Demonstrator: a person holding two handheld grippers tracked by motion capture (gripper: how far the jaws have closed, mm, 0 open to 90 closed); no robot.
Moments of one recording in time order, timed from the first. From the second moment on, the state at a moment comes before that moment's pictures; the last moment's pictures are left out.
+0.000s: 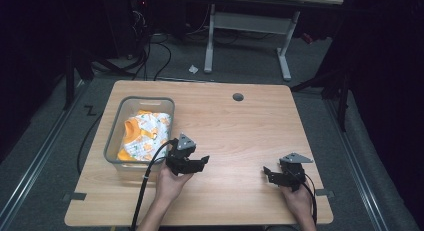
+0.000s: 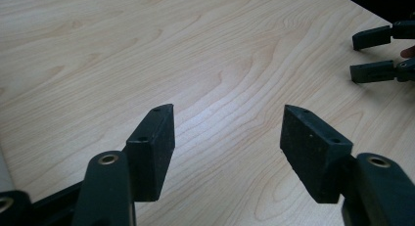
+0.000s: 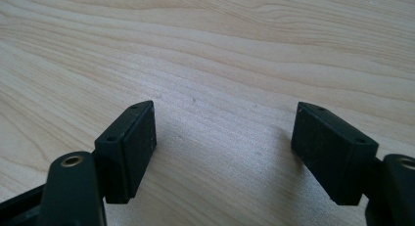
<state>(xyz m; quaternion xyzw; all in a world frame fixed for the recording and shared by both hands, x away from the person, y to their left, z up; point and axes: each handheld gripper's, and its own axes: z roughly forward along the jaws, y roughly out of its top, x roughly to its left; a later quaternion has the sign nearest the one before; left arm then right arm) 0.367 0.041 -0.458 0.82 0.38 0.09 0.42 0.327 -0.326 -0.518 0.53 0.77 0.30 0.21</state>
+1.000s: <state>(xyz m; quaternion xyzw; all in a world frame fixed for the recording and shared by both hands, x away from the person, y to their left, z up) 0.366 0.026 -0.500 0.82 0.41 0.11 0.39 0.327 -0.326 -0.518 0.53 0.77 0.30 0.21</state>
